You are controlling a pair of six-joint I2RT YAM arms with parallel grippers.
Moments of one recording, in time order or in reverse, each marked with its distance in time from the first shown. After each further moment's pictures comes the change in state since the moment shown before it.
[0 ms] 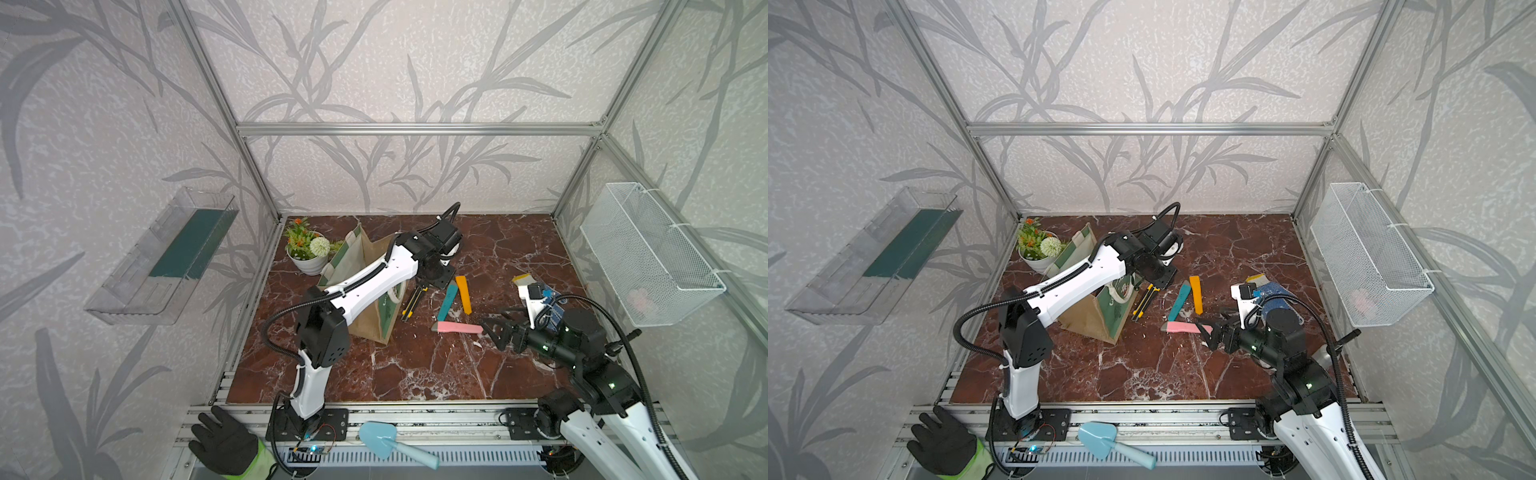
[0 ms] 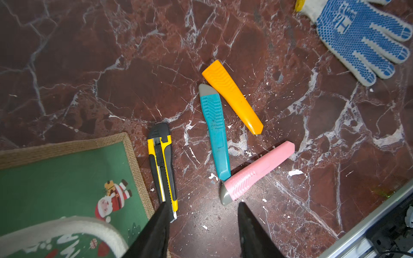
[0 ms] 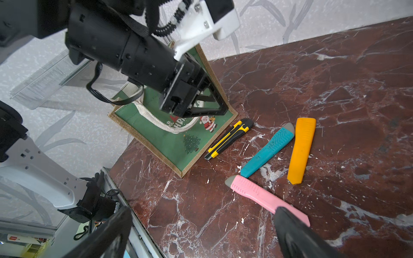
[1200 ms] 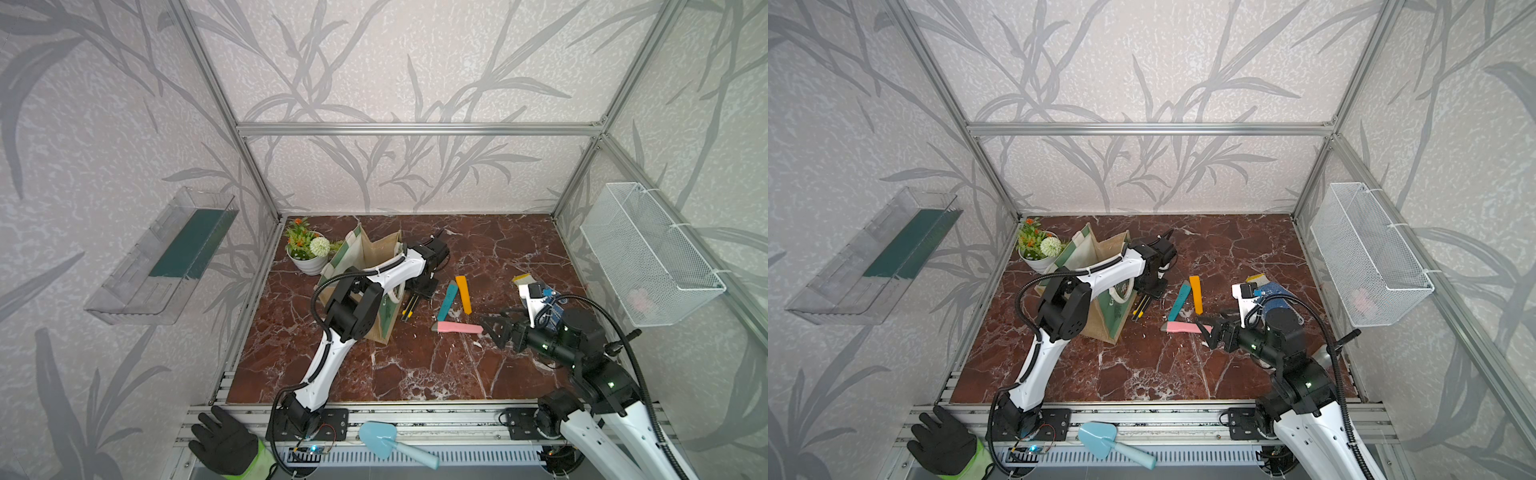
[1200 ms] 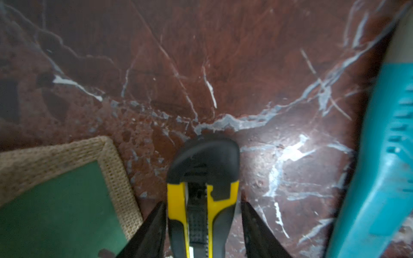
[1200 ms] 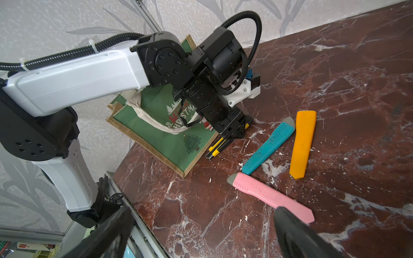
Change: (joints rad) left arm 0.112 0.327 -0.014 0.026 -0.062 -0.026; right arm 0.000 0.007 0.000 -0.004 0.003 0.045
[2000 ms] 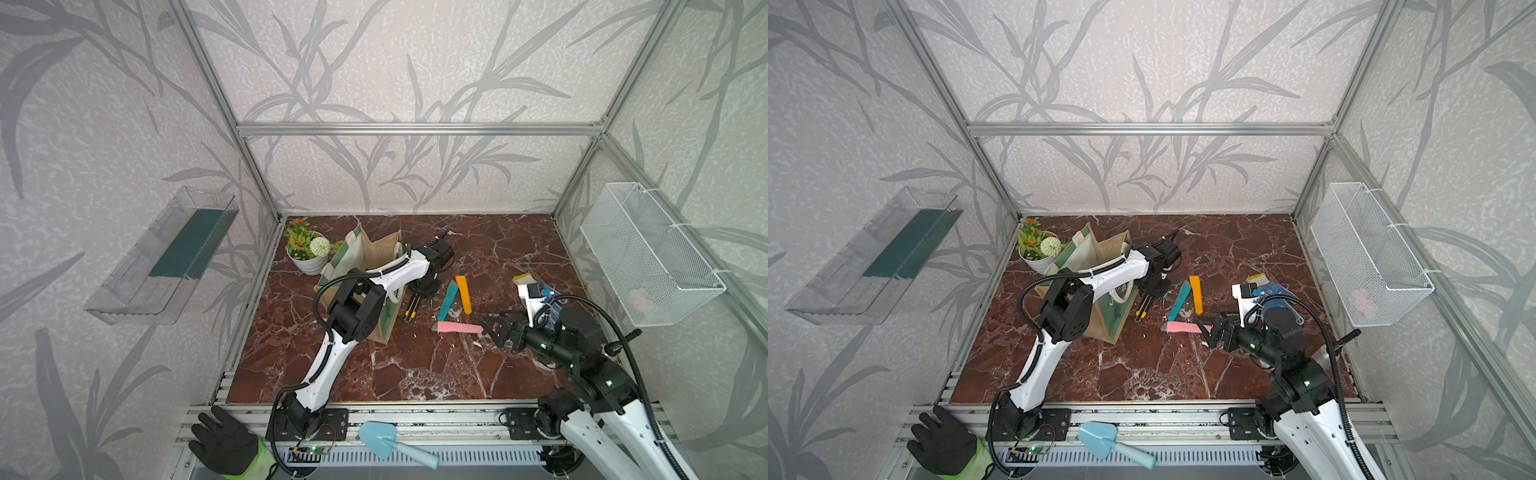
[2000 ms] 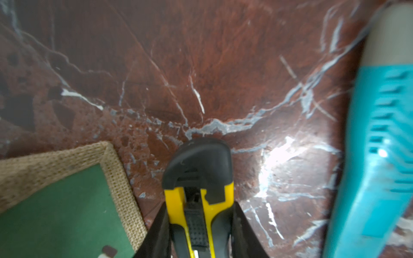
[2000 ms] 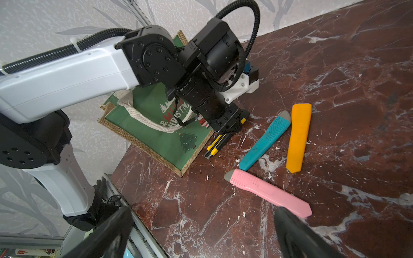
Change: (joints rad) left arm -0.027 0.002 0.034 -0.011 -0.044 0.006; right arm 0.000 0.009 -0.009 -0.004 0.020 0.022
